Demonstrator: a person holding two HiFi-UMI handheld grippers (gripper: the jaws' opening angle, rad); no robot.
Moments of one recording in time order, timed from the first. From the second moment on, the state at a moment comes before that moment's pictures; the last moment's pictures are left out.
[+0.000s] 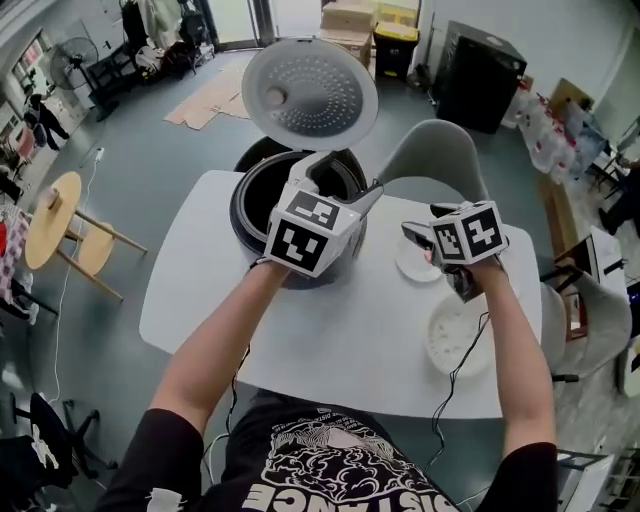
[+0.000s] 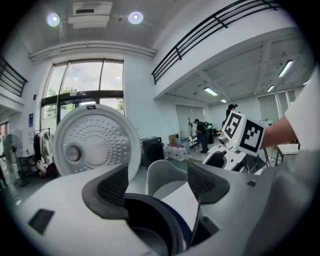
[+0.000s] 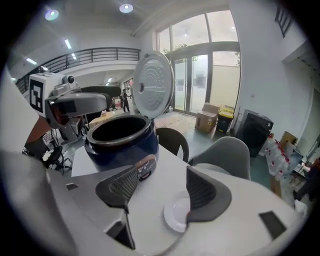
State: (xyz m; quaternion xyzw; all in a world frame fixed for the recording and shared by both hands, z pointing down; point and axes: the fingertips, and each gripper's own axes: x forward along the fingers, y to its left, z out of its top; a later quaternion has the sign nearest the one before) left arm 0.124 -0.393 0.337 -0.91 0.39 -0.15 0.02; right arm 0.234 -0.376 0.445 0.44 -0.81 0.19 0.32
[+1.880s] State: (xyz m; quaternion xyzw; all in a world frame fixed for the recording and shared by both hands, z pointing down) left arm -0.121 -0.464 0.407 -0.84 0.26 -0.04 -0.47; right arm 0.056 -0.419 0.436 0.35 -0.83 0.41 0.18
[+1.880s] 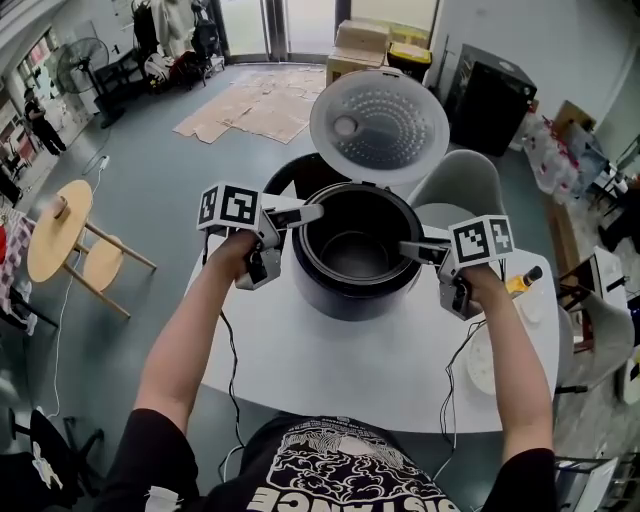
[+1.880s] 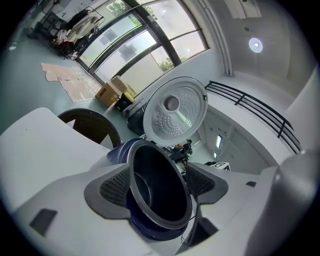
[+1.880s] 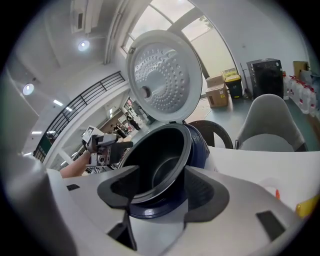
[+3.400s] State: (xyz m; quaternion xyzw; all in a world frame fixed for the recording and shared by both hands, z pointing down) left arm -0.139 -0.457 0.435 -0.81 0.28 -0.08 -0.51; right arm 0.077 -0.438 0.441 0.35 -0.80 0.49 0.07
